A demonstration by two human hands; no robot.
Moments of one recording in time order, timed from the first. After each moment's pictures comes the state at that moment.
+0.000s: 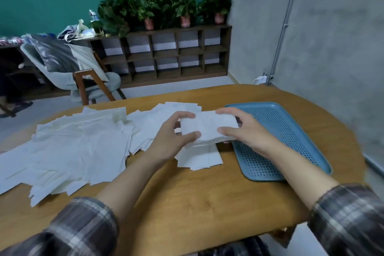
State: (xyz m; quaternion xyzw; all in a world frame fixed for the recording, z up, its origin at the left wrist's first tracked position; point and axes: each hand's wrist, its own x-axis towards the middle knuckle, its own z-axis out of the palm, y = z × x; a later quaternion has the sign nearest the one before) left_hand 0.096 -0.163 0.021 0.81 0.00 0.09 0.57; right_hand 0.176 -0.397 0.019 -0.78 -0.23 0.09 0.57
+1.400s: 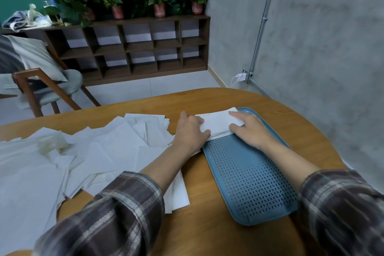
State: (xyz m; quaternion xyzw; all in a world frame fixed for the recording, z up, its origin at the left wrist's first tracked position) left_hand 0.278 -0.271 -0.010 0.95 0.04 0.05 0.31; right_hand 0.327 -0.478 -0.025 -0.93 -0.09 0.02 0.36
